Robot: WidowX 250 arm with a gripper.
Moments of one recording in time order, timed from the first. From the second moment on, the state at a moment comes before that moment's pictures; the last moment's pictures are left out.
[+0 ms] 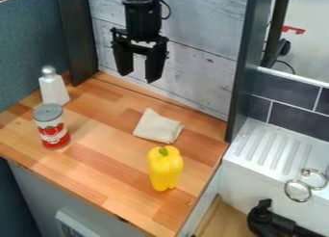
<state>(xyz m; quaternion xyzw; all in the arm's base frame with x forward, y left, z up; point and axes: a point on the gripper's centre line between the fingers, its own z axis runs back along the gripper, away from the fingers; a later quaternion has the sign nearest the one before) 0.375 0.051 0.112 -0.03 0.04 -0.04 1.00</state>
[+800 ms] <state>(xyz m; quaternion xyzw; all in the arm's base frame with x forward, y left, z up) 0.369 0.042 0.063 -0.03 0.04 -0.04 1.00</state>
